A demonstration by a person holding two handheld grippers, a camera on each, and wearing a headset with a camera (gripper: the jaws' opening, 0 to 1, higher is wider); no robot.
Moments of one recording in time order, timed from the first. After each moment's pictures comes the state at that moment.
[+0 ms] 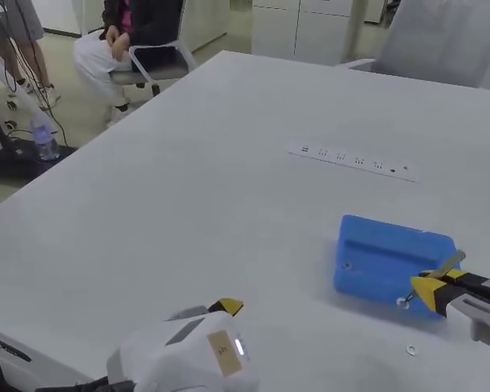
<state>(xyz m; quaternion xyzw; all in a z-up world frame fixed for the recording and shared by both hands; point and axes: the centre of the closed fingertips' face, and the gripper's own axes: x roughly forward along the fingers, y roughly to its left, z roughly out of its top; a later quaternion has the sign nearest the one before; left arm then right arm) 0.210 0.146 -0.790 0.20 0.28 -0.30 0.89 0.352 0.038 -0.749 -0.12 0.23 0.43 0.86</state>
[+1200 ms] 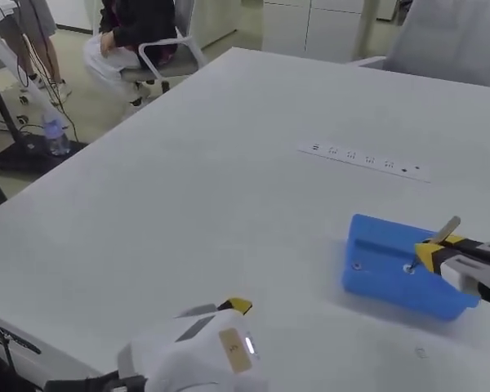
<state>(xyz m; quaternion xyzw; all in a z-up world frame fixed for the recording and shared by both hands) 0.209 0.146 -0.791 0.20 0.28 -0.30 0.89 0.418 0.047 -0.771 -0.14 0.23 0.40 0.87</state>
